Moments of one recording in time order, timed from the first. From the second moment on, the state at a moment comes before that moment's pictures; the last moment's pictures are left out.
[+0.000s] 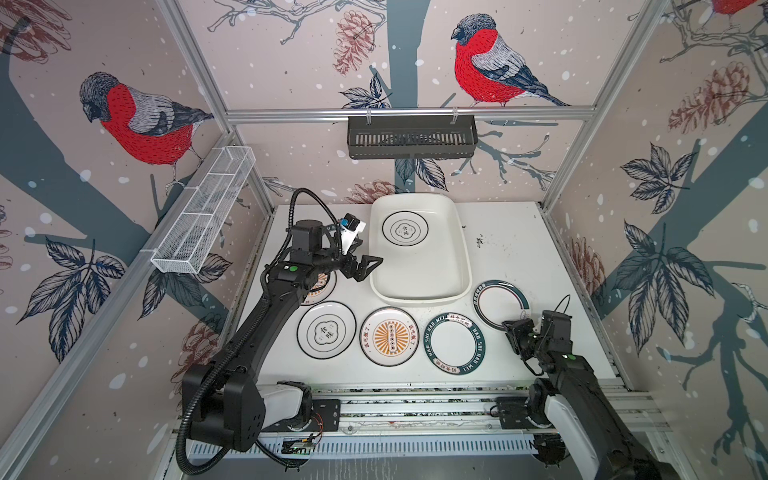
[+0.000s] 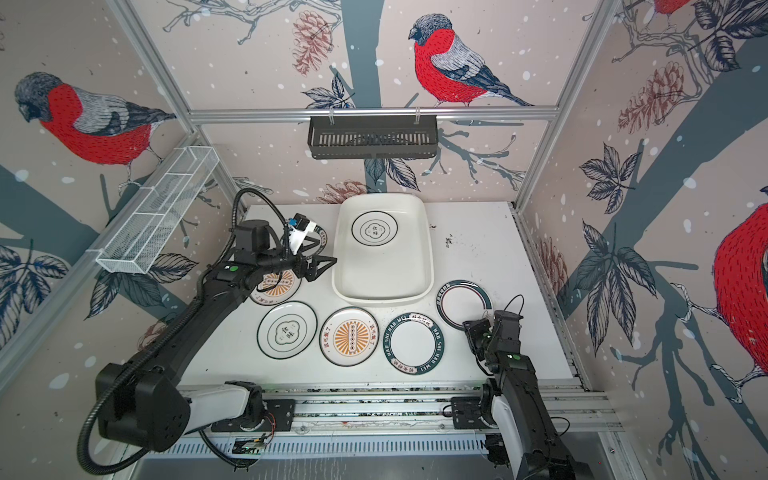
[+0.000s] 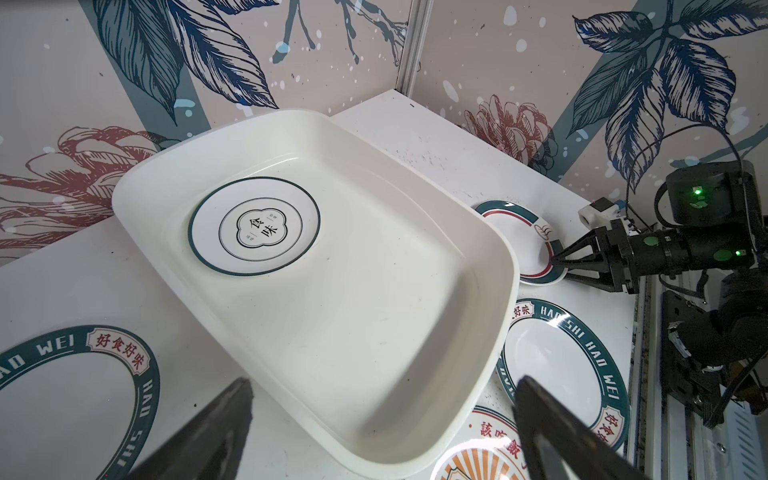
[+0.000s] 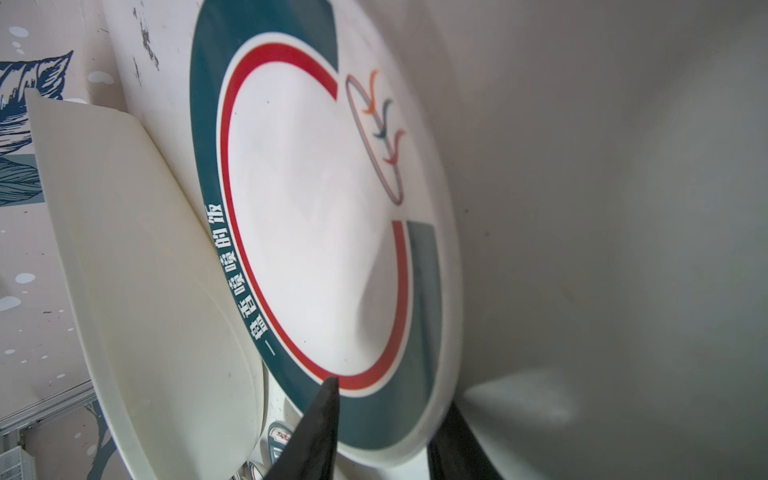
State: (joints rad) left arm -0.20 1.26 1.03 -0.30 0.73 0.21; right arm -0.12 0.70 0.12 -0.27 -0.37 1.11
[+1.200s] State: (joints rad) left arm -0.20 1.25 1.00 -0.25 0.73 0.19; right arm -0.13 0.67 0.01 -0.07 -0.34 1.21
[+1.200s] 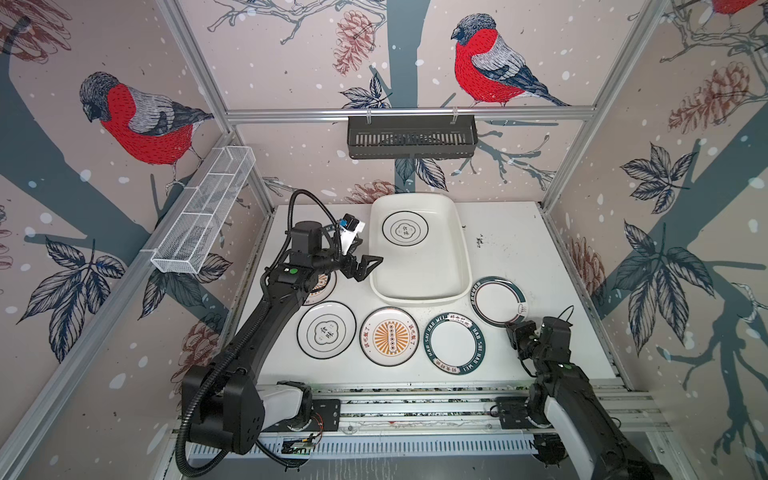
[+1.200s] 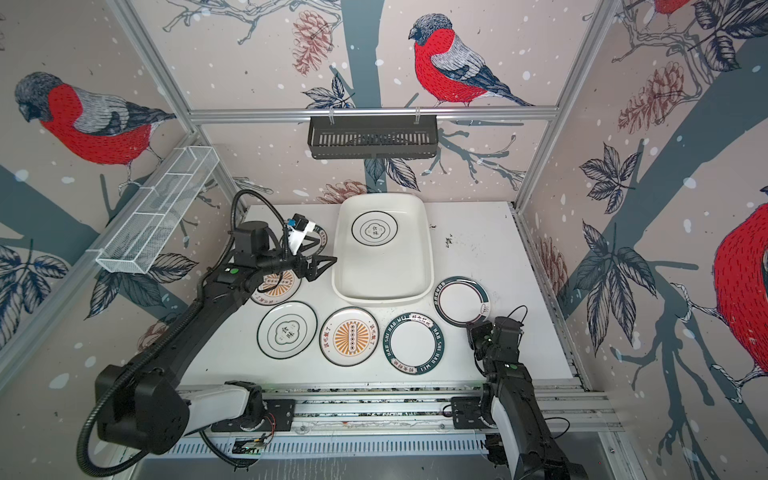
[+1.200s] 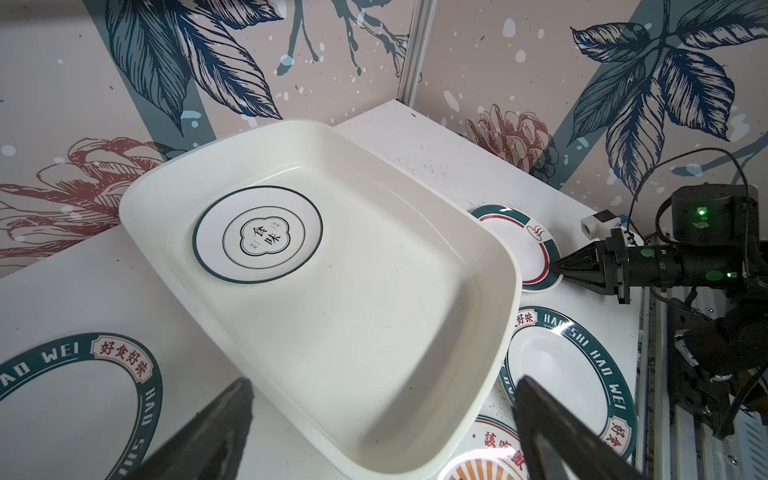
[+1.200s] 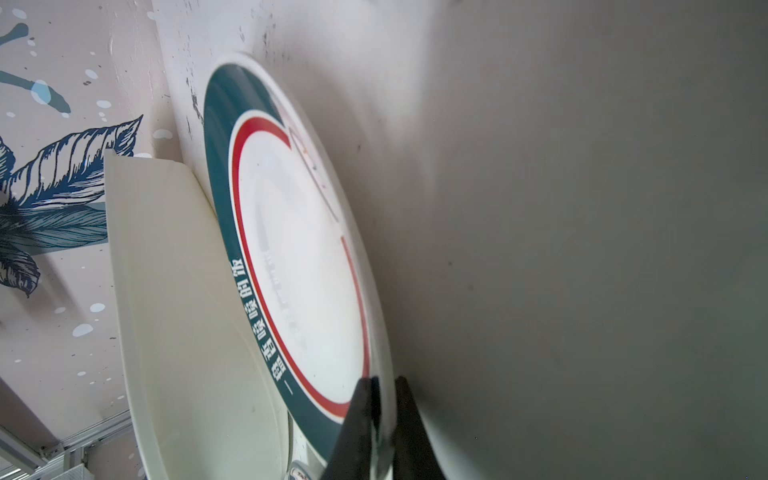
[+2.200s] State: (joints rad) left arm -0.20 1.24 1.05 -0.27 0.70 0.19; right arm -0.27 0.58 0.12 -0.19 -0.33 1.23
